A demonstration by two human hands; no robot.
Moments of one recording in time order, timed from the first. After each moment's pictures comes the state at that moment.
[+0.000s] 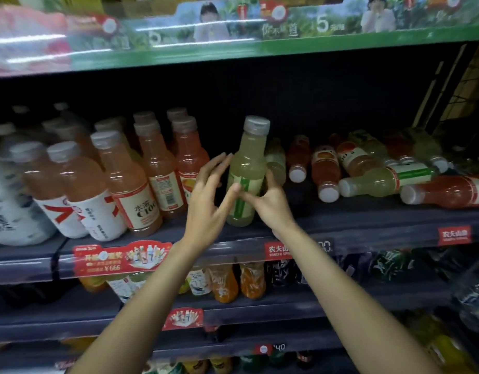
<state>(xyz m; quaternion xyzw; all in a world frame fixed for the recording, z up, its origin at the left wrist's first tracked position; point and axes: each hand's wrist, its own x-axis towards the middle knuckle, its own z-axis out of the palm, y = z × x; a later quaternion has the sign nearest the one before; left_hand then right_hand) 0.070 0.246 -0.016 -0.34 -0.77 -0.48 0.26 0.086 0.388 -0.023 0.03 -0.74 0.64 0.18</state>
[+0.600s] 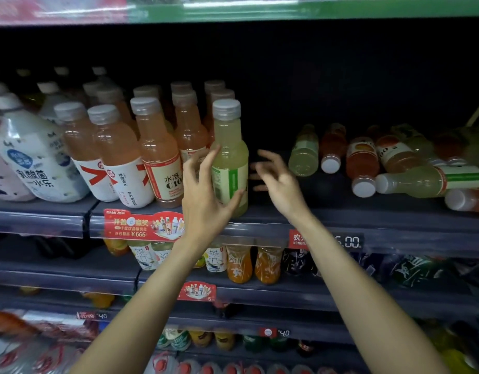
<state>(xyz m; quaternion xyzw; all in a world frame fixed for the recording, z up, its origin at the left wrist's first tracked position) 0.074 0.202 -0.045 -0.19 -0.82 -0.39 0.38 0.062 0.365 -0.036 0.08 -0.77 0.61 0.16</state>
